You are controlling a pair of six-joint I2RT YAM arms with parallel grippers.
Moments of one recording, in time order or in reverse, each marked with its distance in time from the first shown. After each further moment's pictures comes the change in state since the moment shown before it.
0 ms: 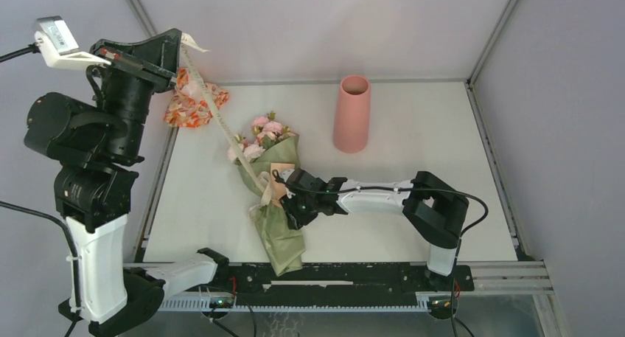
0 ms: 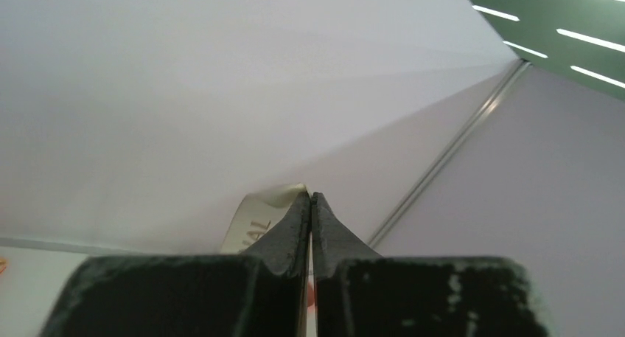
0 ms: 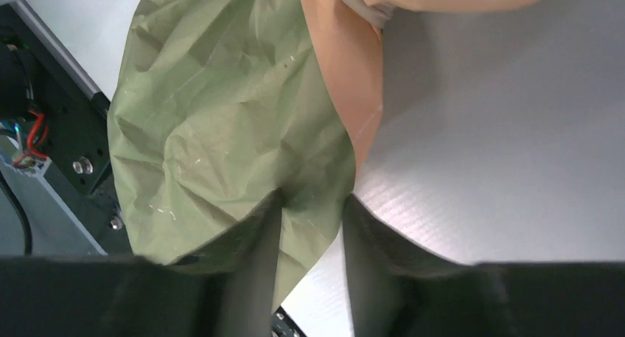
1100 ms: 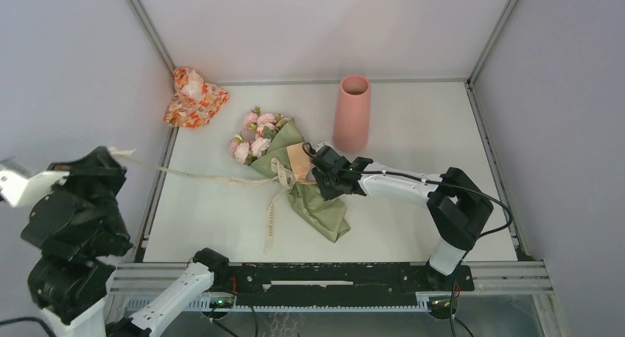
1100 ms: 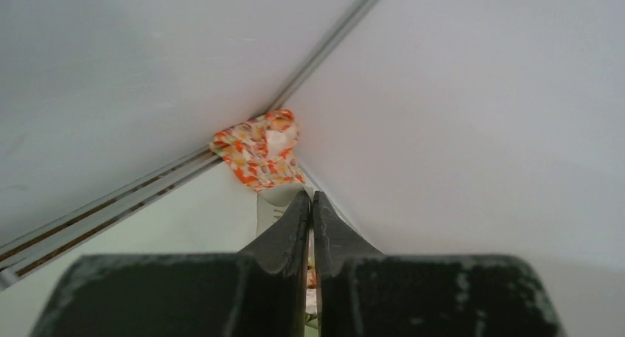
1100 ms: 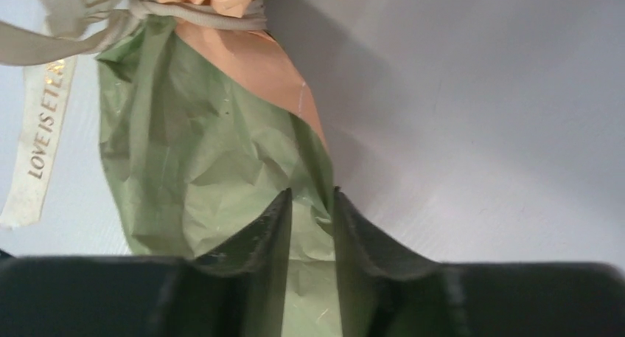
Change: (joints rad) left arm 0.000 -0.460 -0.419 -0.366 -0.769 -0.074; right arm -0.198 -0.096 -0.018 -0.169 0.270 -0.042
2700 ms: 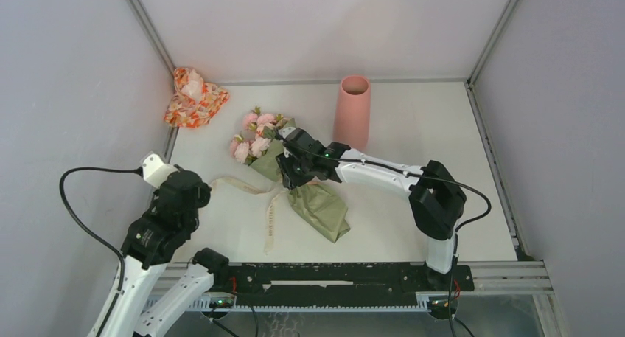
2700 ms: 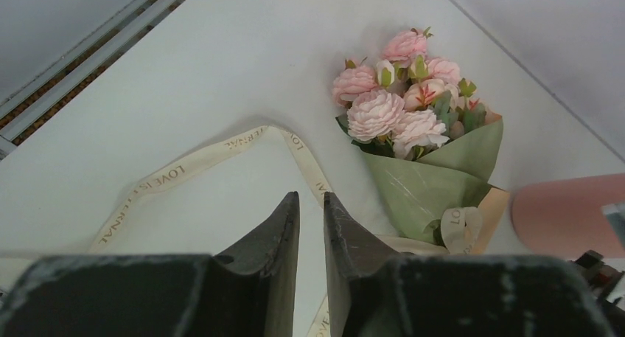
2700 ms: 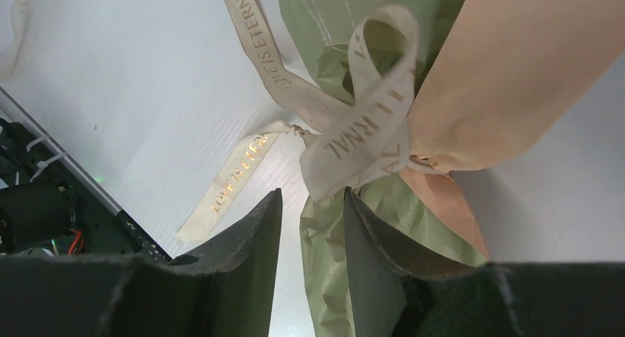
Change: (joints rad) left arm 0.000 -0.110 -0.648 -0.114 0.243 -0.236; right arm 0.055 0.173 0.370 -0.022 -0.164 -0.014
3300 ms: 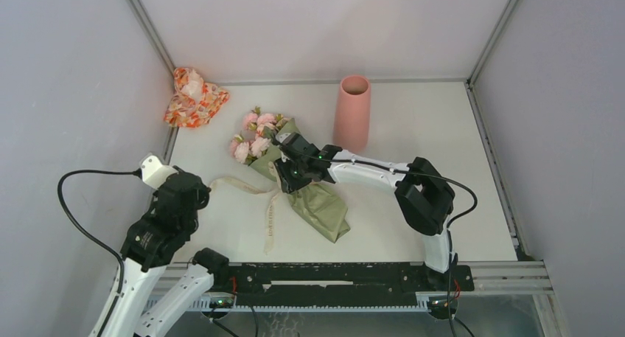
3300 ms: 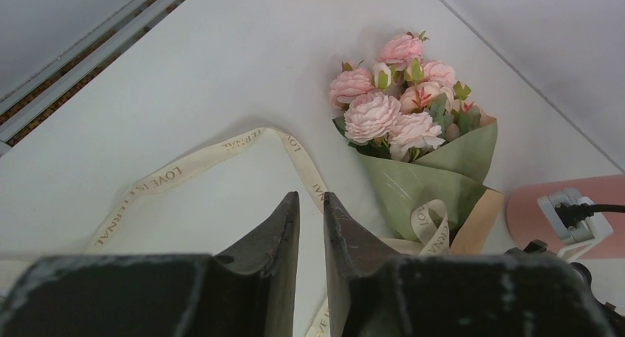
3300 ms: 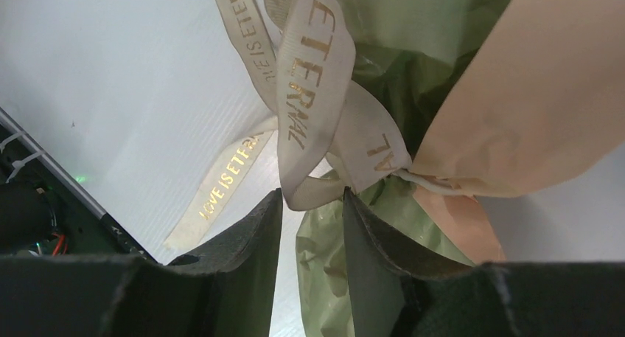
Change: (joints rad) left arm 0.000 -0.008 -0.016 0.016 0.006 0.000; right arm -0.003 0.060 -0.002 0.019 -0.035 0.006
